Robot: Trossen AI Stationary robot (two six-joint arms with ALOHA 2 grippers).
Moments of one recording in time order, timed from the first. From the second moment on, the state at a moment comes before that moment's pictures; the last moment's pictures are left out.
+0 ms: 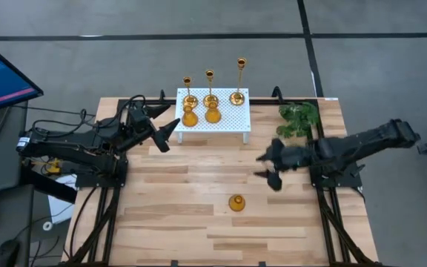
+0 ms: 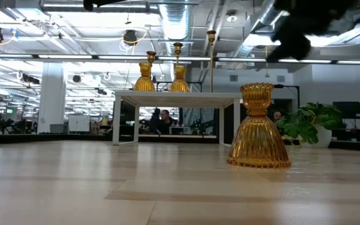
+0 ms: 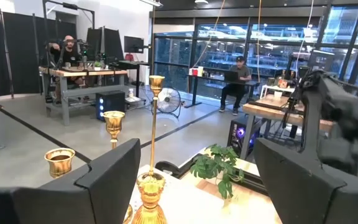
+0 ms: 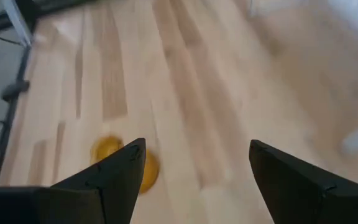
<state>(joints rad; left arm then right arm) -0.07 0.65 0.74 0.23 -0.63 0.02 0.24 1.00 0.73 -0.40 0.24 0.42</state>
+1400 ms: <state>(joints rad) -0.07 0.74 0.74 0.25 -0.68 0.02 0.65 1.64 0.14 1.19 0.57 0.20</state>
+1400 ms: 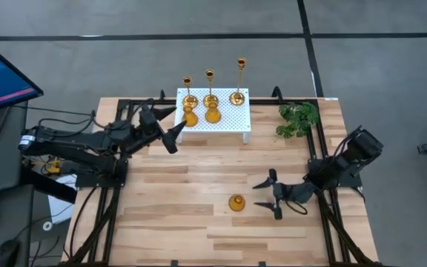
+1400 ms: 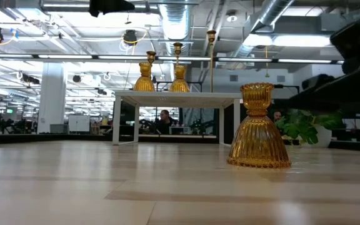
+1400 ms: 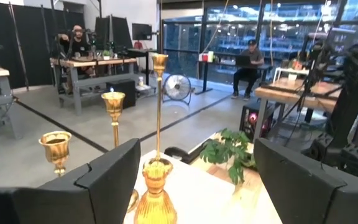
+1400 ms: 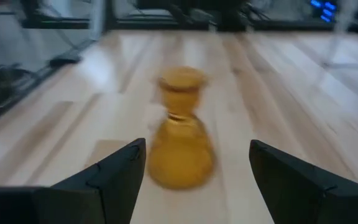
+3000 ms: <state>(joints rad) -0.07 0.77 0.74 0.34 -0.66 0.02 0.42 1.92 0.35 1.34 0.21 0.06</state>
